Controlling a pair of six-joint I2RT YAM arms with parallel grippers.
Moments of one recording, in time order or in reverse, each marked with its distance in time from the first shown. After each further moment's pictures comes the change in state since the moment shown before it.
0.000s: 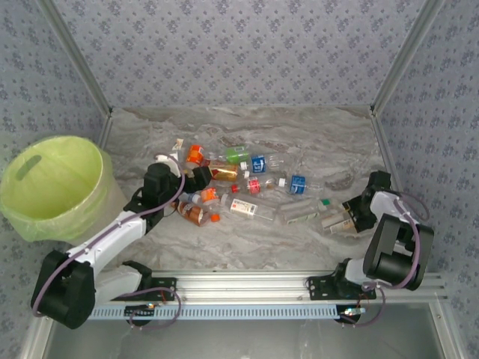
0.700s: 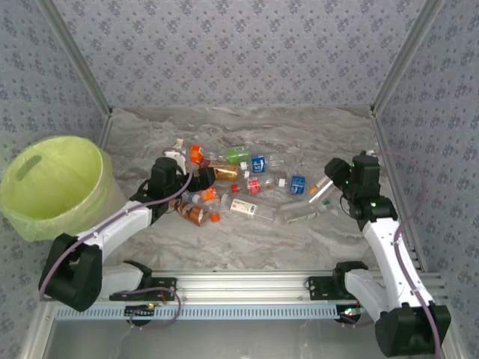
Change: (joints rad) left arm 0.000 0.132 0.089 -0.057 0.053 0.079; right arm 0.461 -0.453 0.129 0.190 0.110 -0.122
